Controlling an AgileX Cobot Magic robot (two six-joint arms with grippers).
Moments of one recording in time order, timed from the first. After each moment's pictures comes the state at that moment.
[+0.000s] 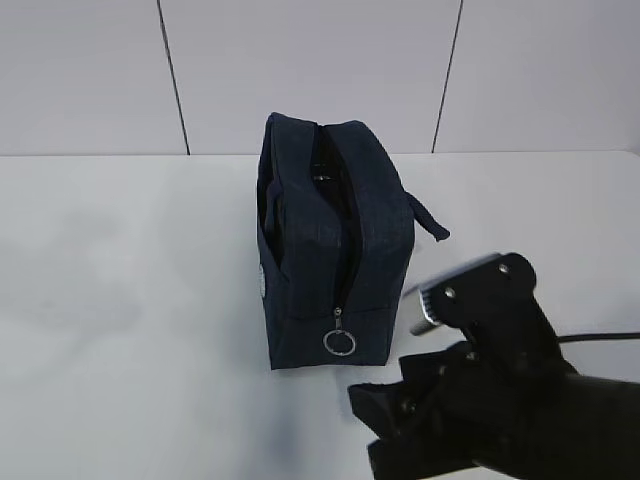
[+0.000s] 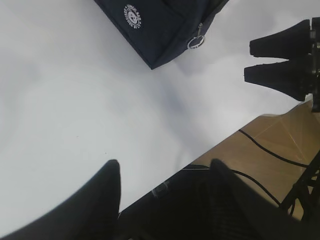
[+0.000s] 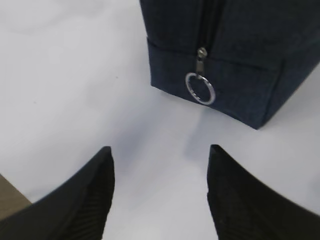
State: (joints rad) left arm -0.44 0.84 -0.85 -0.35 1.02 0.08; right arm 0.85 1.41 -0.46 0.49 -0.21 -0.16
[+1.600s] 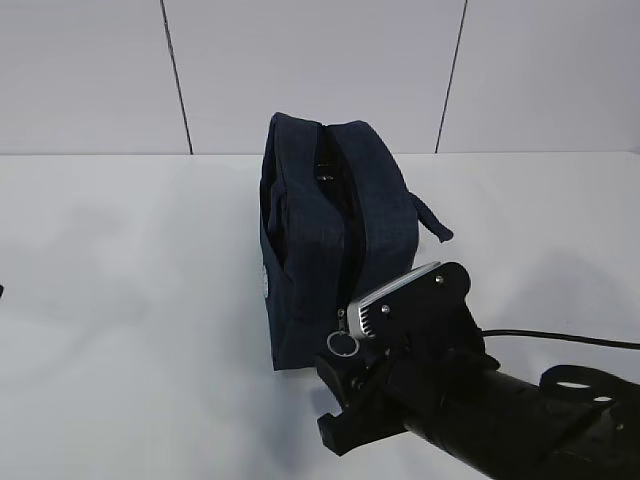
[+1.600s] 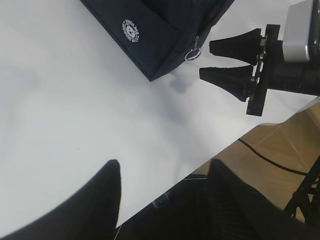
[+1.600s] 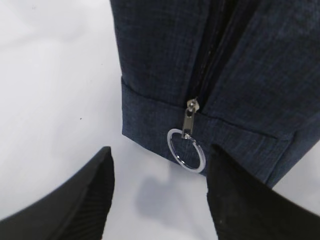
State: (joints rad) left arm -0.46 0.84 -0.85 -0.35 0.98 0.09; right arm 0.85 1.74 -0.49 0.38 -0.64 -0.15
